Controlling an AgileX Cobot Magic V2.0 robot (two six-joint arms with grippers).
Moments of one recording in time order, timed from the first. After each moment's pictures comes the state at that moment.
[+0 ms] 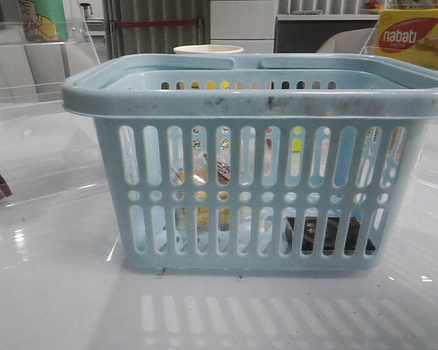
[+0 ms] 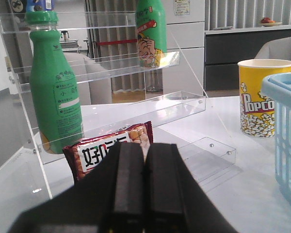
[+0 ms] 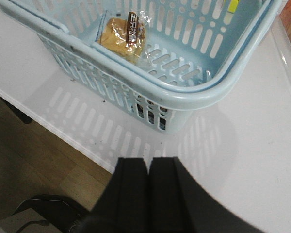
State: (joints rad) left arm -0.05 0.00 0.01 -0.09 0.02 0.18; right arm 0.34 0.63 -0.81 0.19 0.95 -0.19
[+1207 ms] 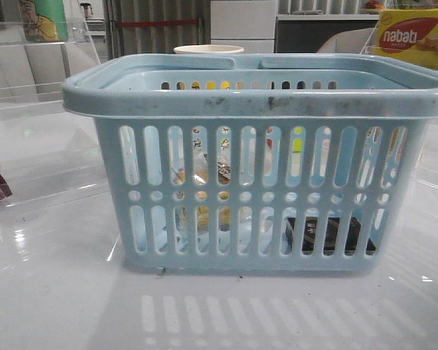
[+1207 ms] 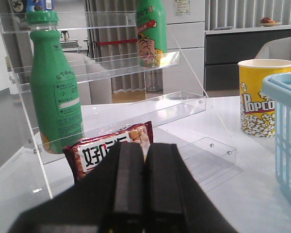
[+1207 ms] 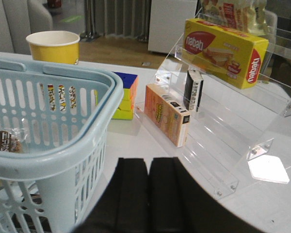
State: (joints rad) left arm -0.05 0.00 0.01 -0.09 0.02 0.18; right arm 0.03 0.19 -0.24 0.19 0.22 -0.19
